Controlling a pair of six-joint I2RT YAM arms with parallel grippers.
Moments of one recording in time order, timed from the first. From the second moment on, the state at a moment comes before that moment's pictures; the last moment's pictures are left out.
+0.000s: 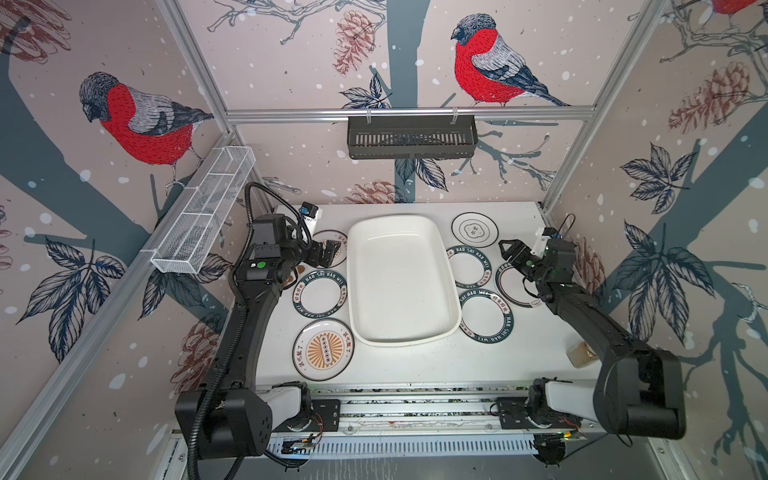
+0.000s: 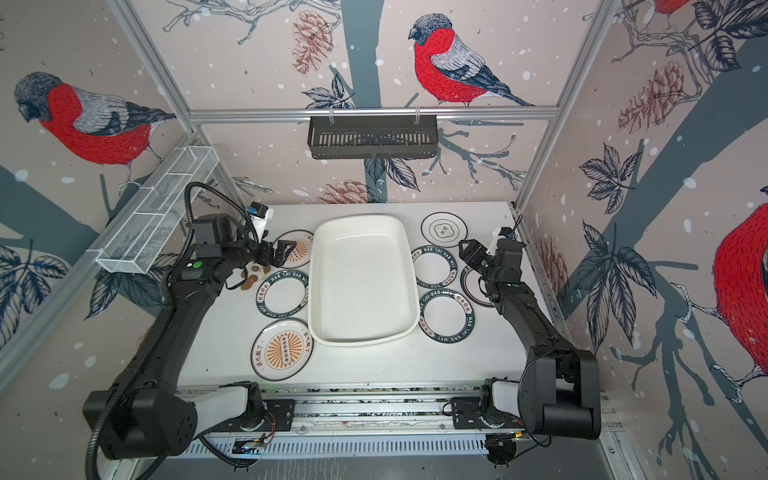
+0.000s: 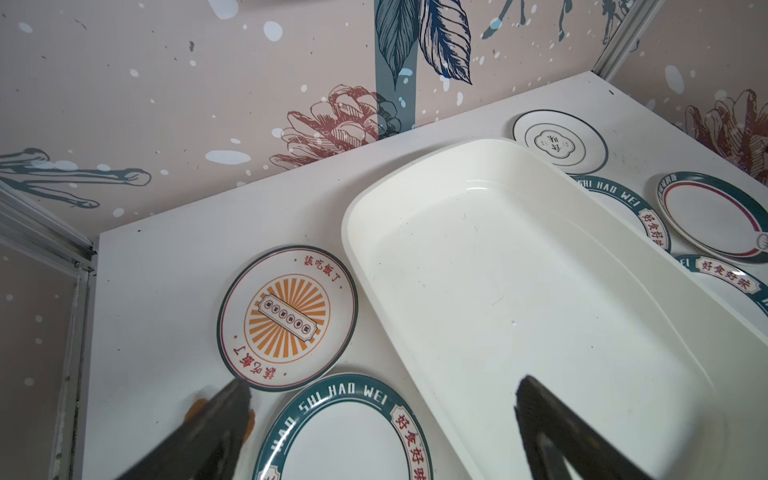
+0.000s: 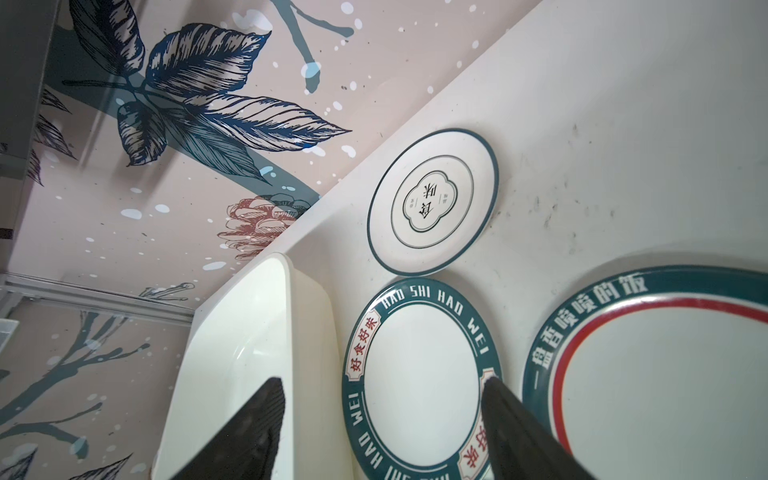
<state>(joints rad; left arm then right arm) 0.04 1.21 1.16 -0.56 0.45 0.27 -0.06 1.27 0.71 0.12 -0.37 0.66</state>
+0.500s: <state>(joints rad) 0.03 1.12 1.17 -0.72 0.50 0.35 -0.09 1.42 0.96 -0.08 -0.47 0.66</state>
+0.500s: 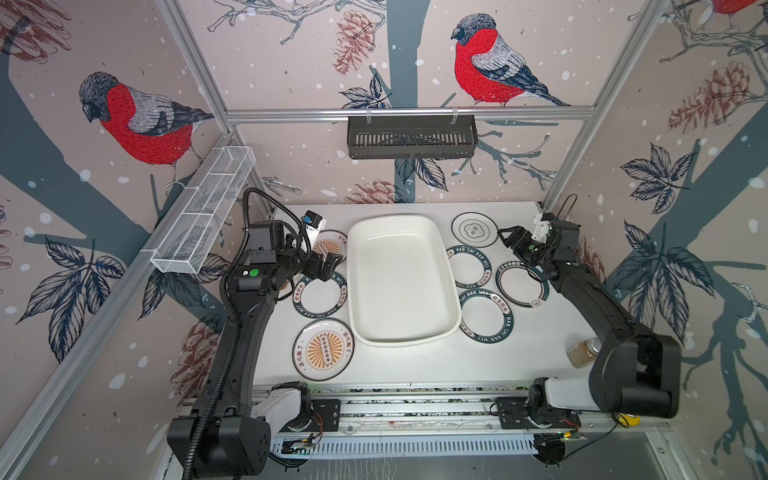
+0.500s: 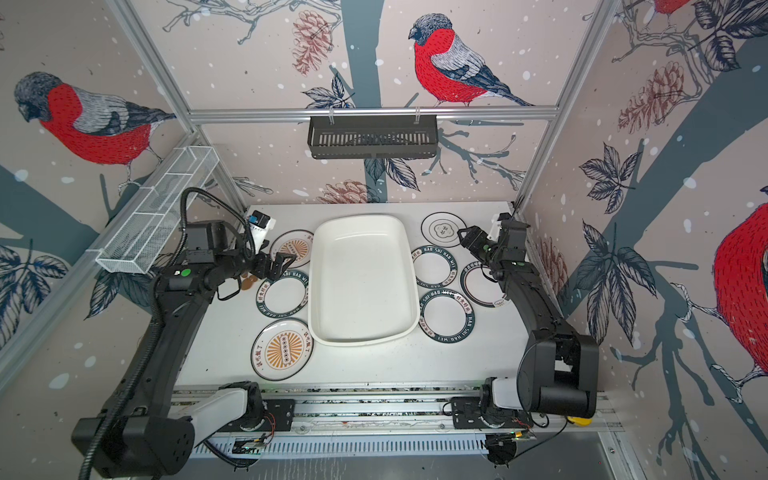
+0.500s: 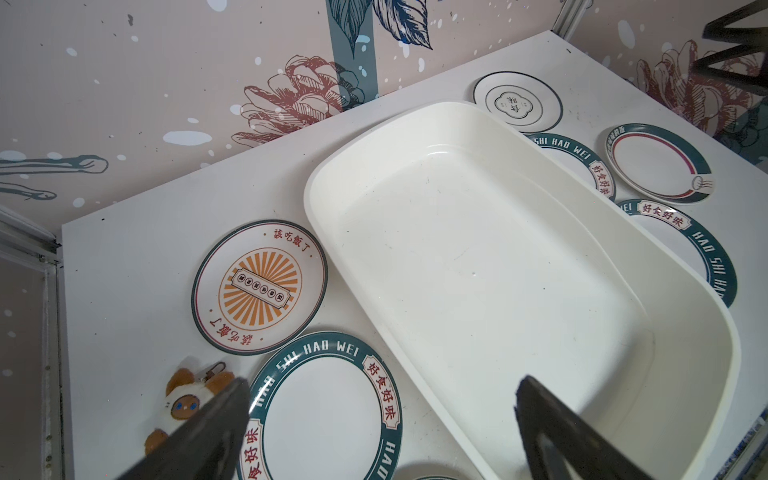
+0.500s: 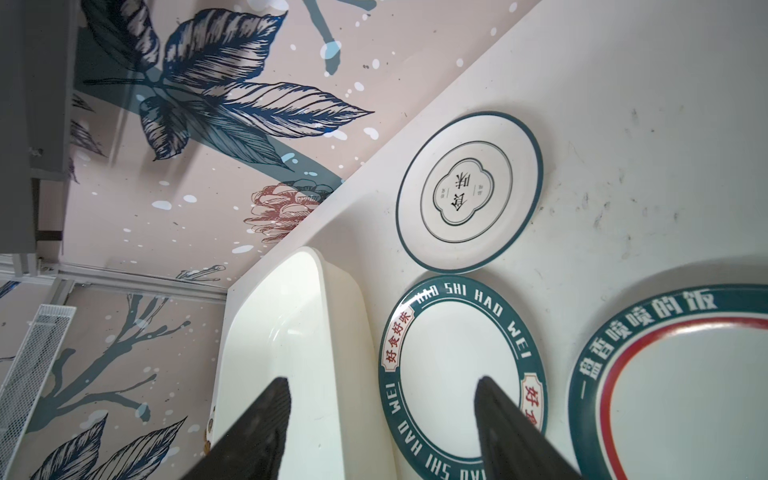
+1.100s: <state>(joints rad) 0.02 1.23 1.21 -0.70 0.60 0.34 -0.17 1.95 1.28 -0.08 -0.52 0.62</state>
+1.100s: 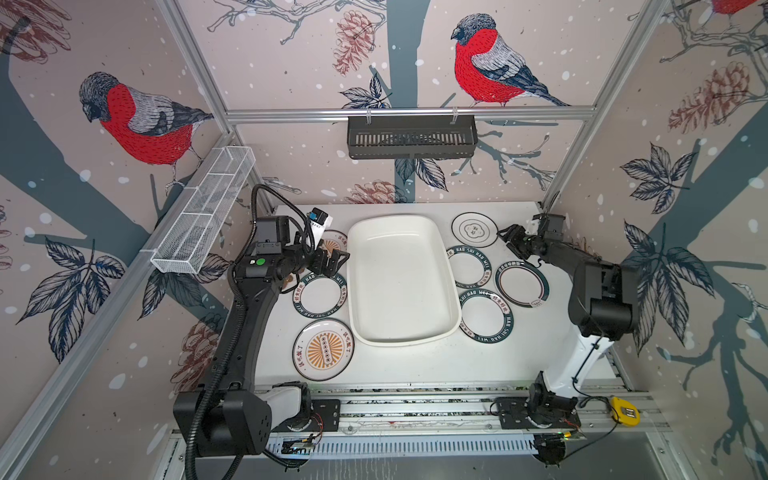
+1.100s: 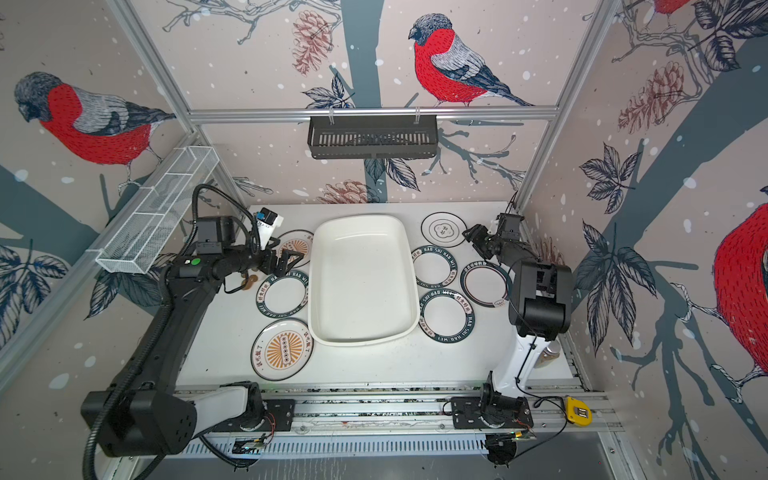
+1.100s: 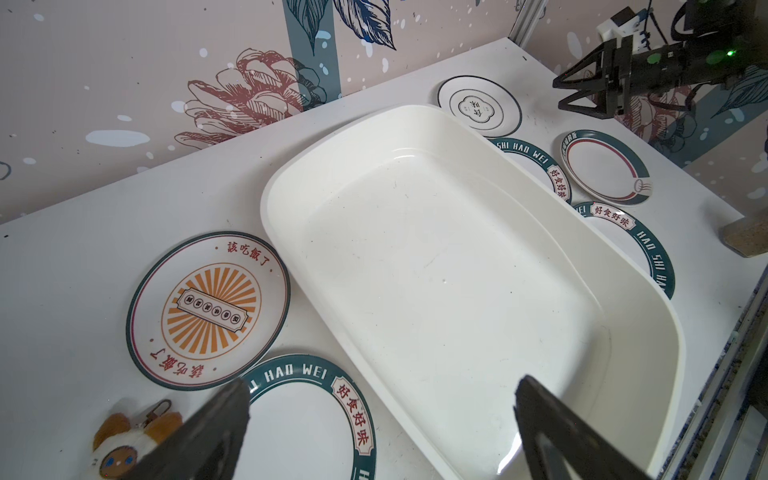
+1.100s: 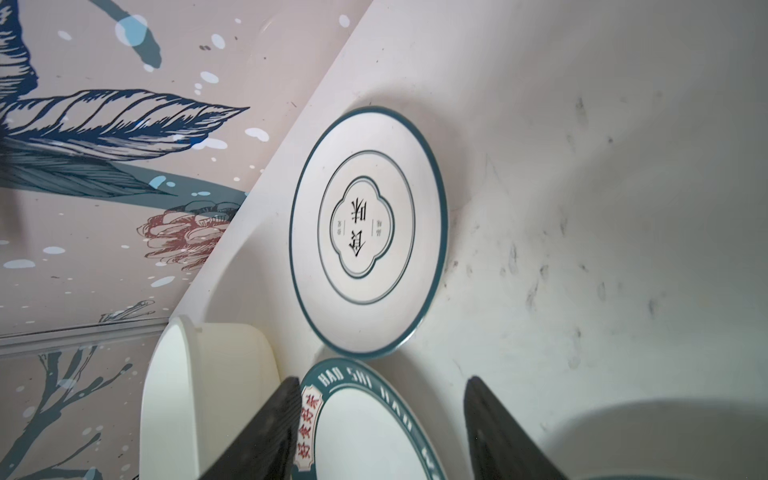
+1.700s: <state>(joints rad) 0.01 1.25 1.18 -0.65 0.64 0.29 -0.17 2.28 1.67 -0.22 -0.60 0.60</state>
